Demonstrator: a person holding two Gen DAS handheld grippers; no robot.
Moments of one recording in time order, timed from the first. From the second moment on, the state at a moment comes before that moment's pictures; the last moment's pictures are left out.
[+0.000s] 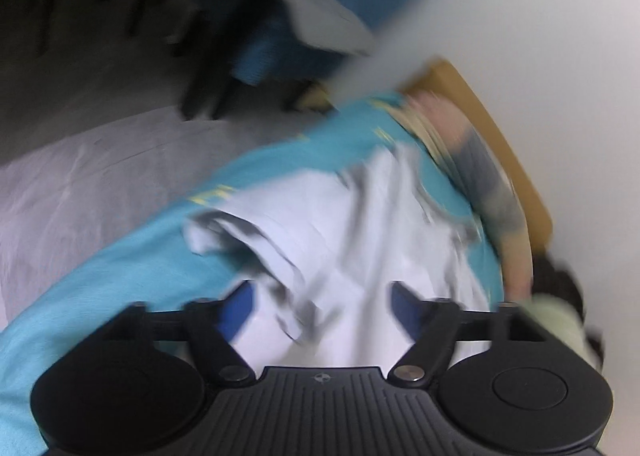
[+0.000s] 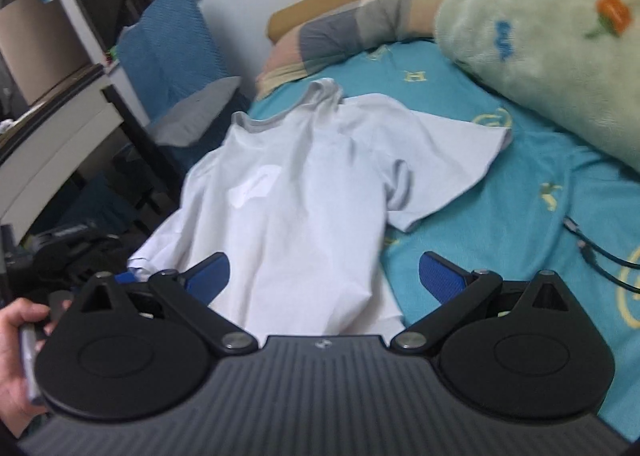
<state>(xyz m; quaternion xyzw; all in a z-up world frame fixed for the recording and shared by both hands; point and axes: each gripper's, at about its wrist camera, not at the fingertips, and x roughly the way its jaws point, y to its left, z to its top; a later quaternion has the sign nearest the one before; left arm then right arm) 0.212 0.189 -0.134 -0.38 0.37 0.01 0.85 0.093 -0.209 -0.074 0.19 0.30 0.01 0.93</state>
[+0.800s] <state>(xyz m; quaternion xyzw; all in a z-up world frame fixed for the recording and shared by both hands) 0.407 0.219 -0.046 -0.14 0.28 0.15 0.94 0.101 -0.184 -0.085 0.05 0.23 -0.04 0.97</state>
